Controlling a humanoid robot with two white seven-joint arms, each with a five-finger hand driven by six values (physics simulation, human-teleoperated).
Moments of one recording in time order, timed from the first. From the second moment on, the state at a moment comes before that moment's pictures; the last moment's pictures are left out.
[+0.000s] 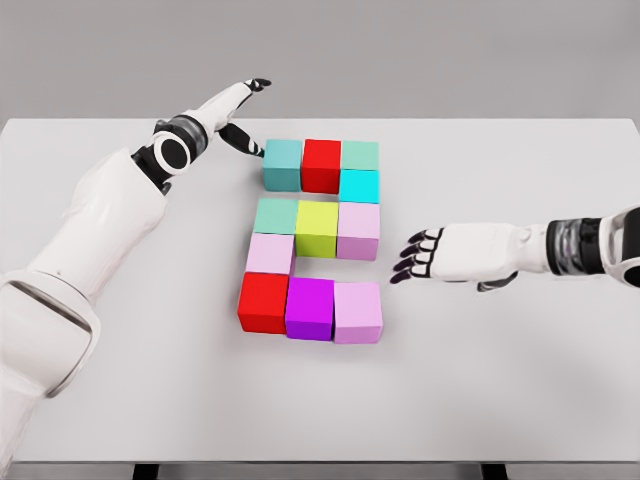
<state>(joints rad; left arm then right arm) -1.02 0.13 -0.77 -0.51 -0.14 -0.03 -0.13 -0.67 -0.90 0.82 -1.67 0.47 -0.61 0.61</state>
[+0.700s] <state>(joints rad) -1.03 0.14 -0.77 -0.53 -0.14 -0.03 -0.13 -0.67 -0.97 0.94 -1.76 0.45 -0.61 0.61</state>
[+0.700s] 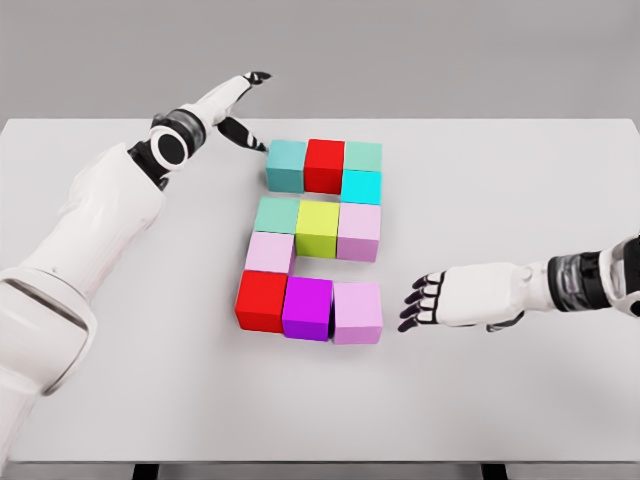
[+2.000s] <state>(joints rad) -1.01 0.32 -0.78 -0.53 -0.13 -0.42 -0.25 -0.68 -0.93 0.97 -1.76 0.44 -0.61 0.61</state>
